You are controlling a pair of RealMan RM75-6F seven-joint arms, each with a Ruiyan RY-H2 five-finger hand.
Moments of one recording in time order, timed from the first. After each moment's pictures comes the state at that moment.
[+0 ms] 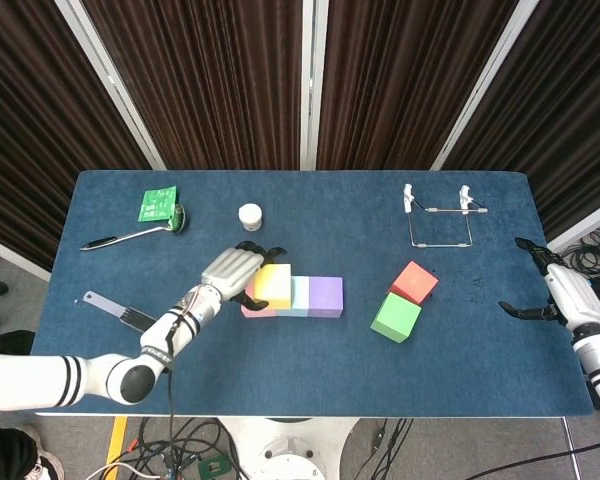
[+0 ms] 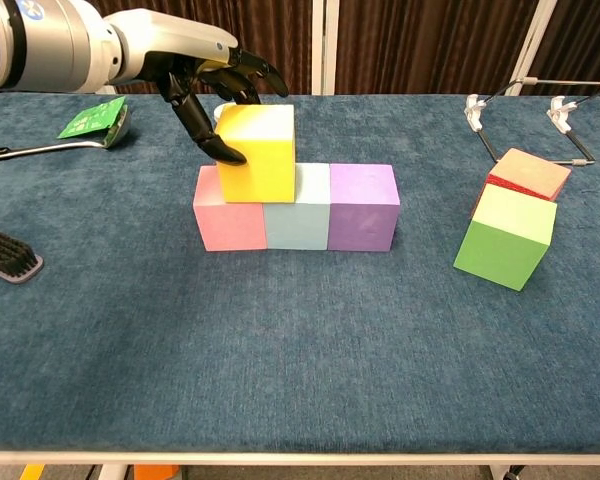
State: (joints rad) left arm -1.13 -1.30 -0.15 -1.79 0.62 0.81 0.30; right arm 0.38 -0.88 0.16 -1.63 -1.29 0.92 0.52
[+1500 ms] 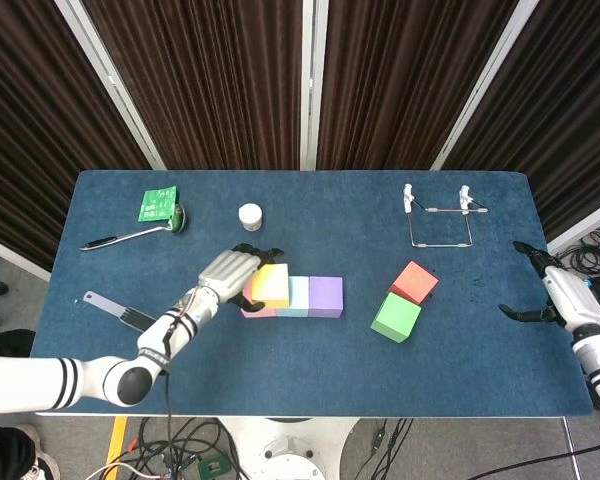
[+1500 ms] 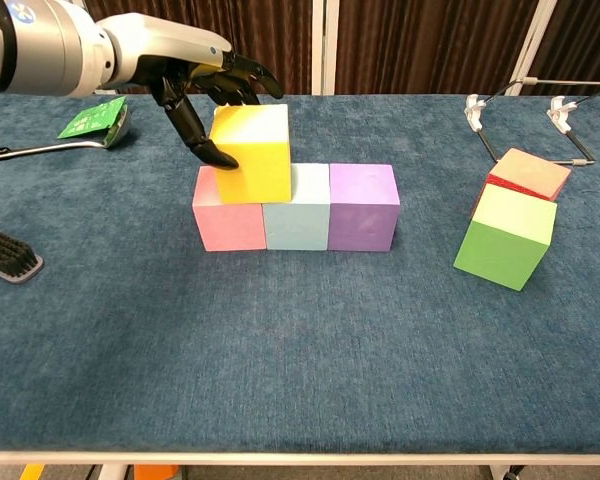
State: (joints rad) left arm -1.11 -1.30 -0.15 -1.81 0.62 0.81 0.29; right arm 0.39 -0.87 0.15 -1.63 -1.29 0.89 0.51
